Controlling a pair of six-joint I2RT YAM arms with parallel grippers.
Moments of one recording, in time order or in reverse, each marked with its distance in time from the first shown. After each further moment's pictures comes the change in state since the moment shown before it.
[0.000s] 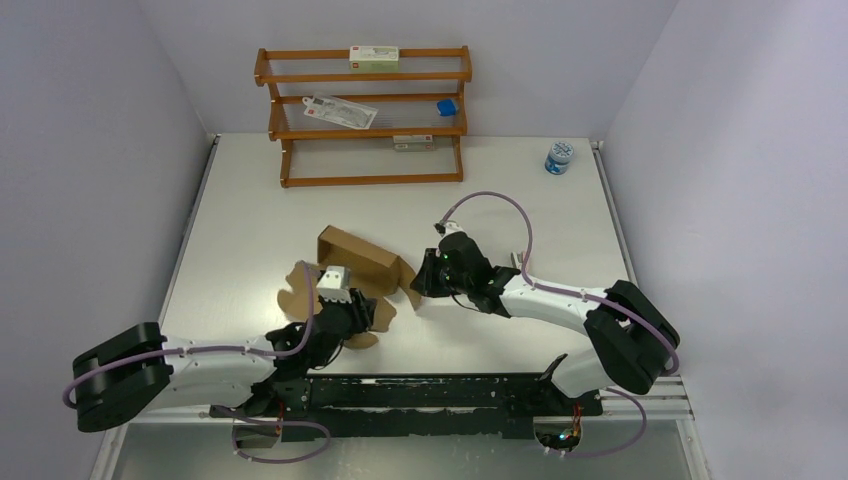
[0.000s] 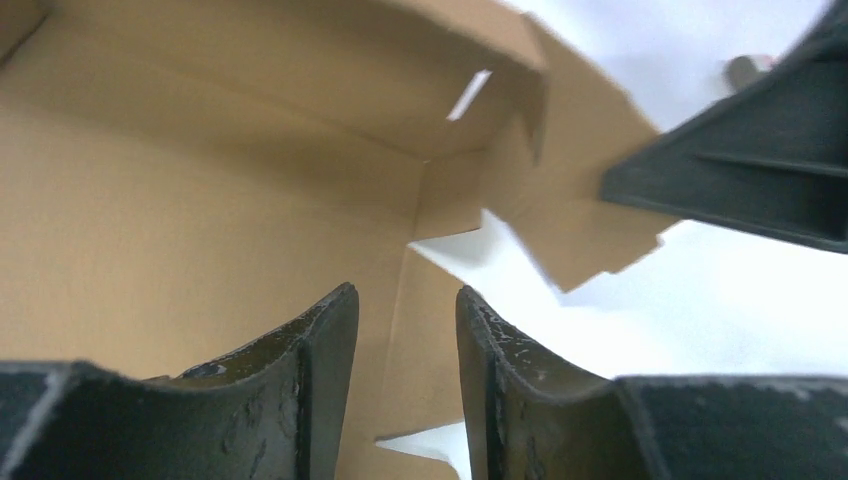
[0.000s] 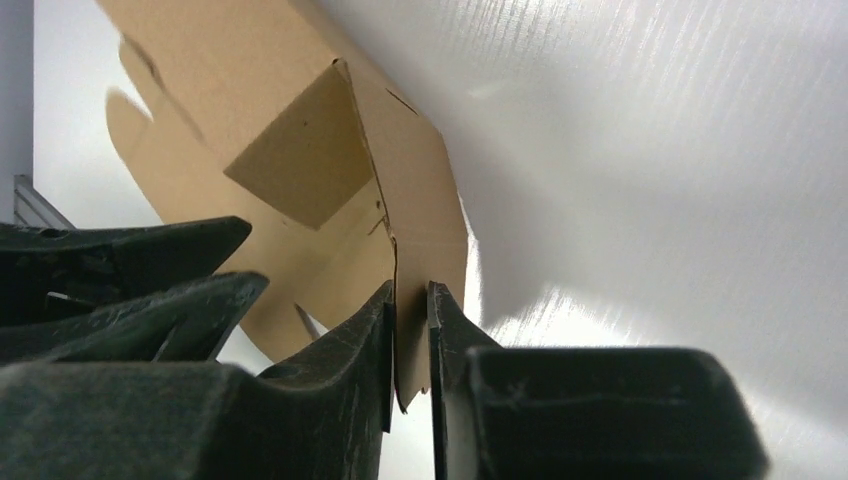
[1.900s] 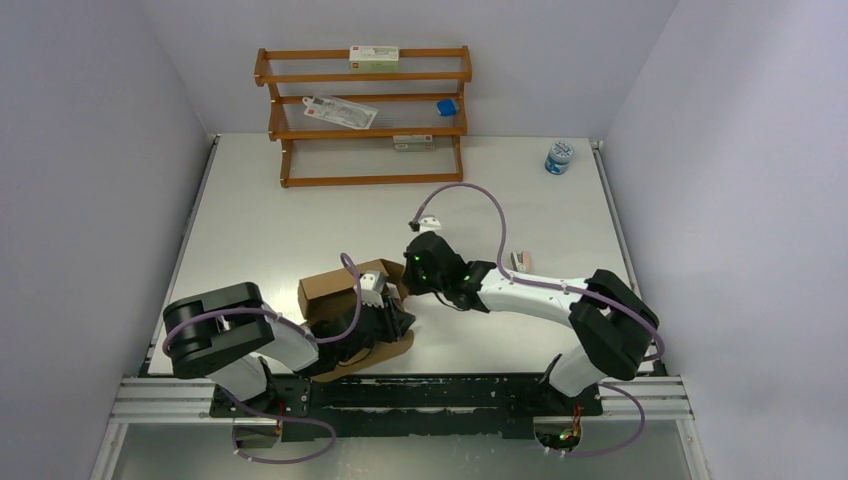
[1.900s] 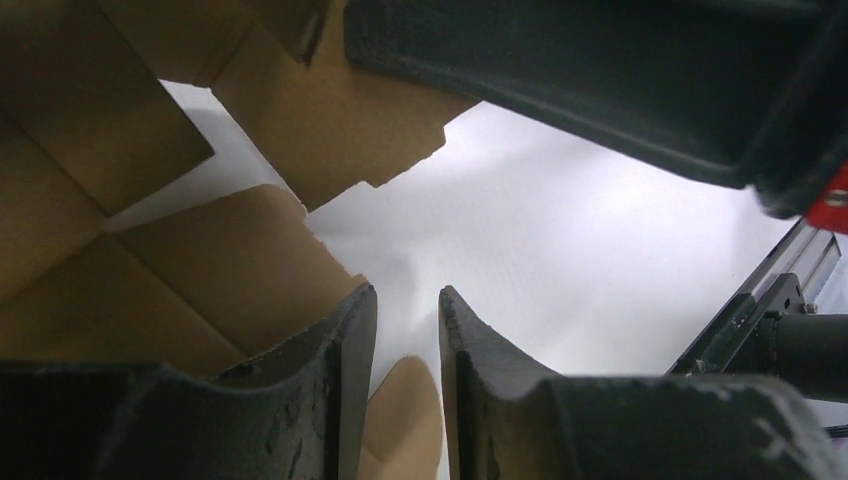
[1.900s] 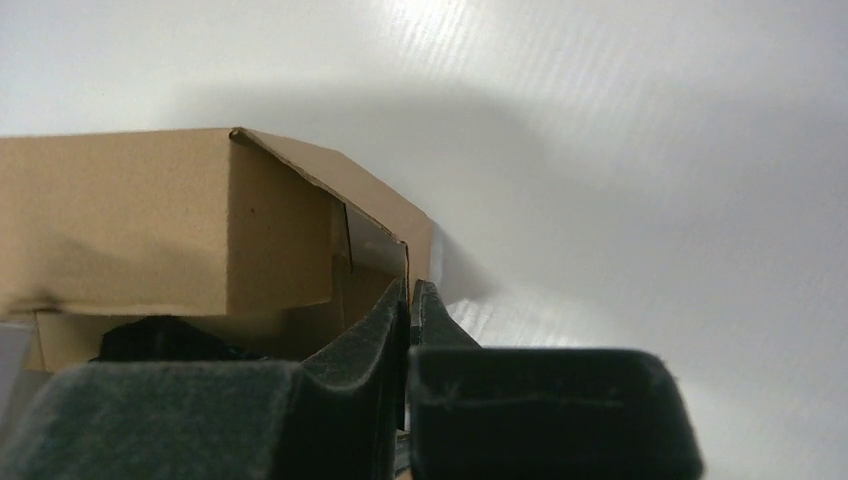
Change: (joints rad) left arm -0.021 0.518 0.078 0.431 0.311 -0.155; right arm 0.117 0.104 0.158 -0.110 0.222 -0.106
